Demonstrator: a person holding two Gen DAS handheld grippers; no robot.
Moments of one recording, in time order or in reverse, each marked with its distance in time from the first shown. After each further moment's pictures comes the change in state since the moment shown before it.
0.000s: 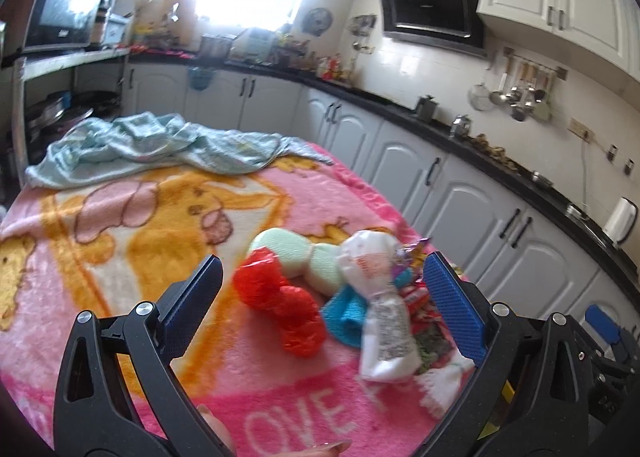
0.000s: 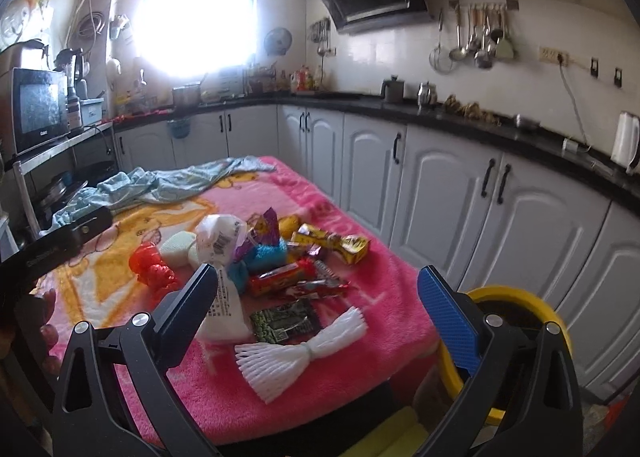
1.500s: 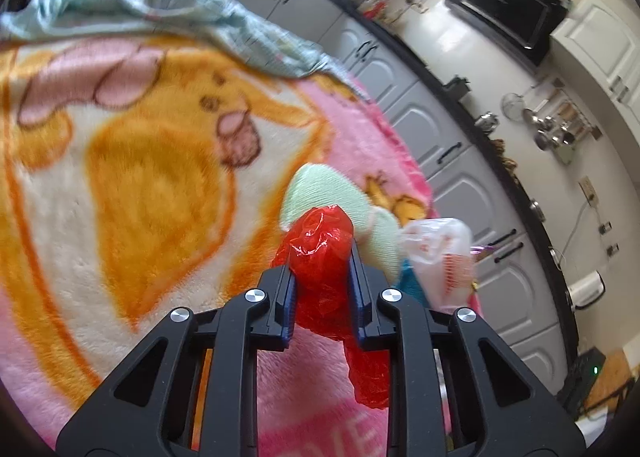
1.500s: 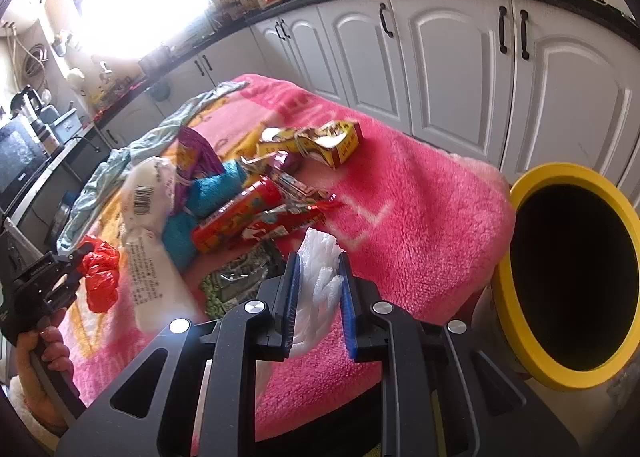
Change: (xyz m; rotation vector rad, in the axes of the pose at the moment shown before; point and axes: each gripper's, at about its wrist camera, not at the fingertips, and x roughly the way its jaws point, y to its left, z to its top) left arm 0.087 0.087 -0.010 -0.317 0.257 -0.123; right arm 0.113 -0.072 -0.035 0.286 0.345 0.142
